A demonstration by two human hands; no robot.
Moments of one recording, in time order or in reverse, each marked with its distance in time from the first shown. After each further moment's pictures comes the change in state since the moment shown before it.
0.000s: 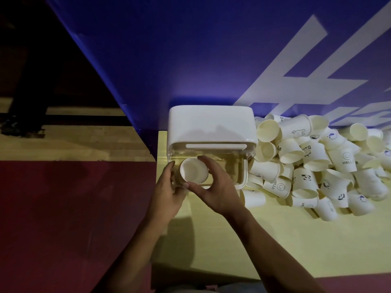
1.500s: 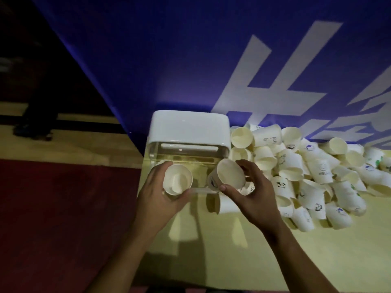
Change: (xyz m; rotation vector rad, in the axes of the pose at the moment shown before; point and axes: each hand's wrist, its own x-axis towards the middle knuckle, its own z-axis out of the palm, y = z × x) left_hand -0.067 0.104 0.024 0.145 0.204 0.279; right_hand -0.055 0.026 -0.156 0.052 0.140 -0.047
